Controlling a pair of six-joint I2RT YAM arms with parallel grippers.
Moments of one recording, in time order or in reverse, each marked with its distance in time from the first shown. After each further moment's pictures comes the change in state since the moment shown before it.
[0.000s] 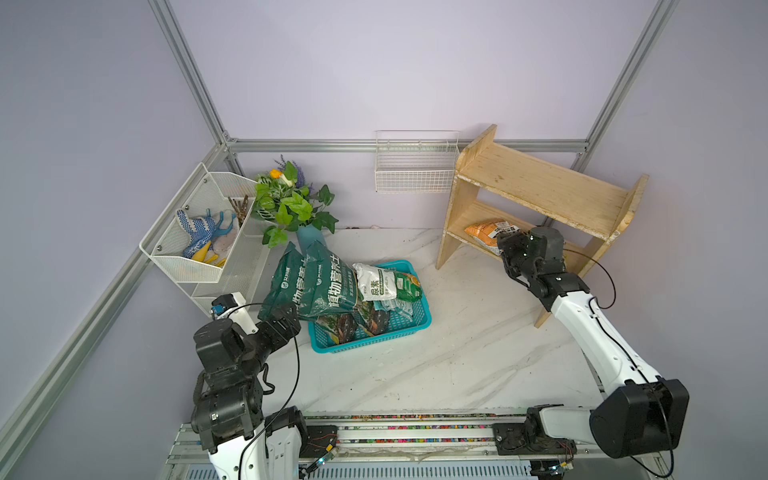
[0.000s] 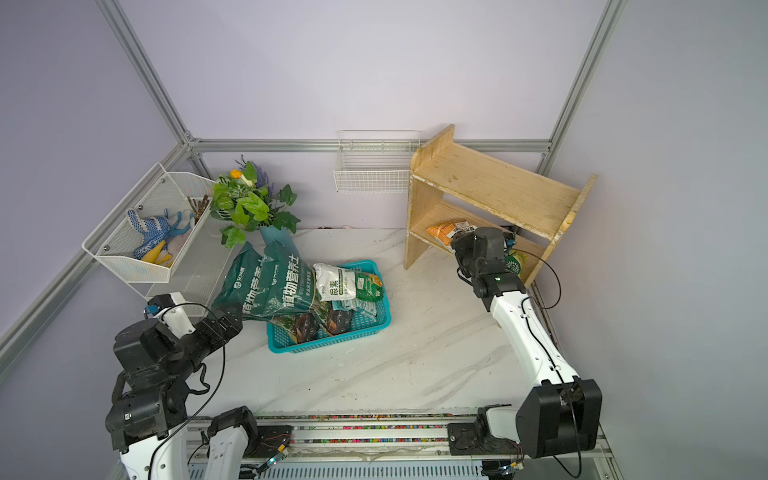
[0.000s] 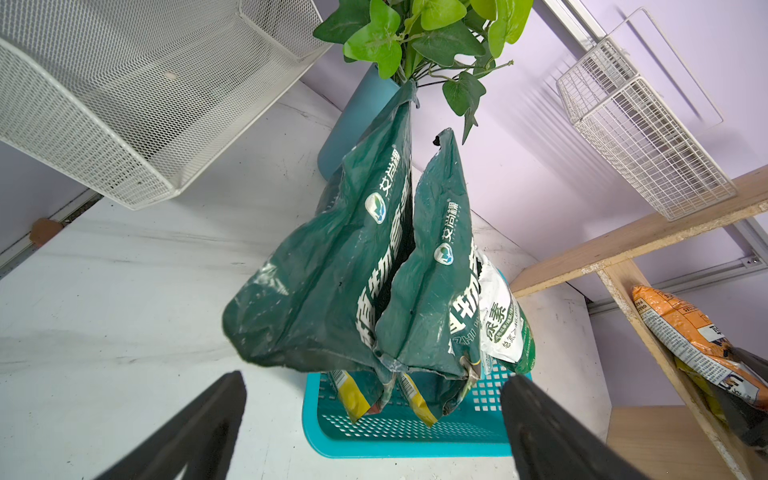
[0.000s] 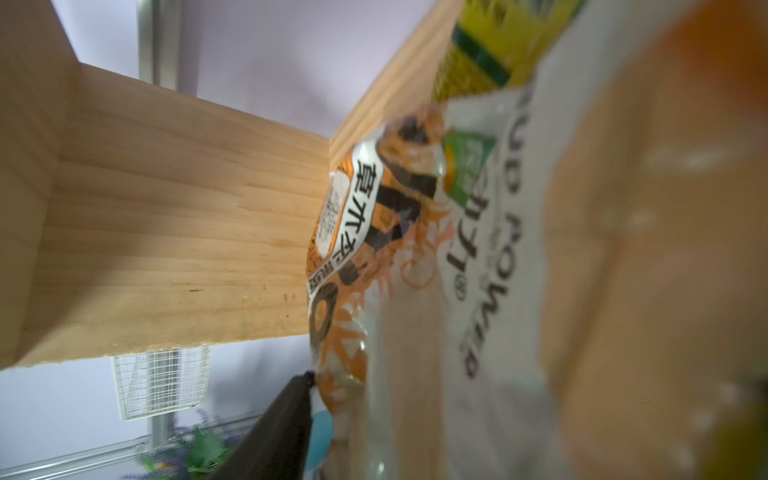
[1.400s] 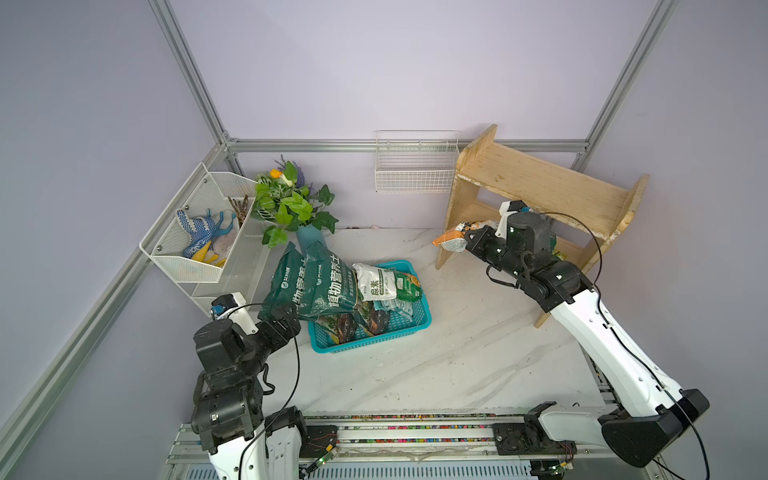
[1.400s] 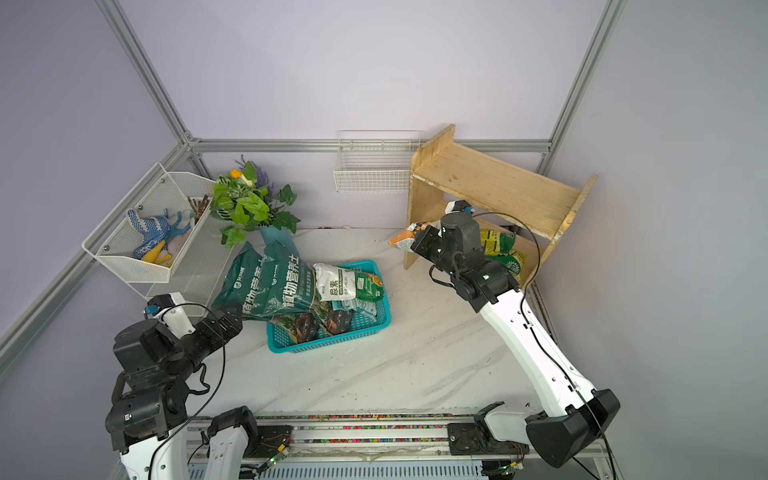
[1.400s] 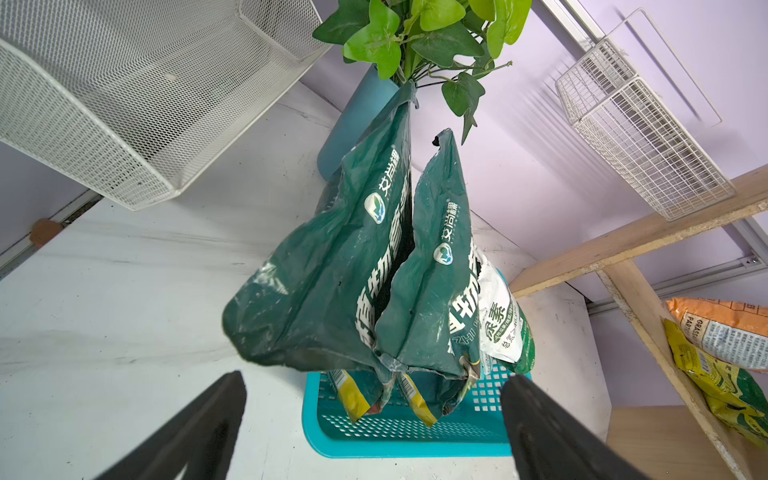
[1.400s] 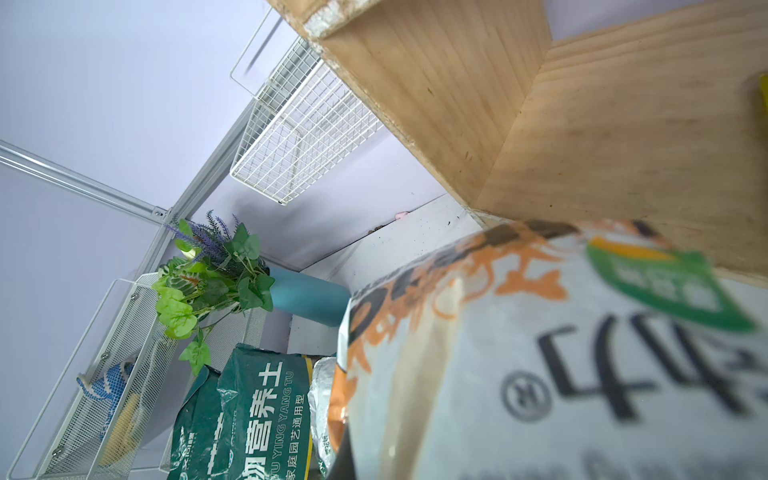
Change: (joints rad) left arm 0.000 -0.003 0.000 0.000 0.000 0.000; right arm 0.367 -0.053 0.307 -0.271 0.105 -0.377
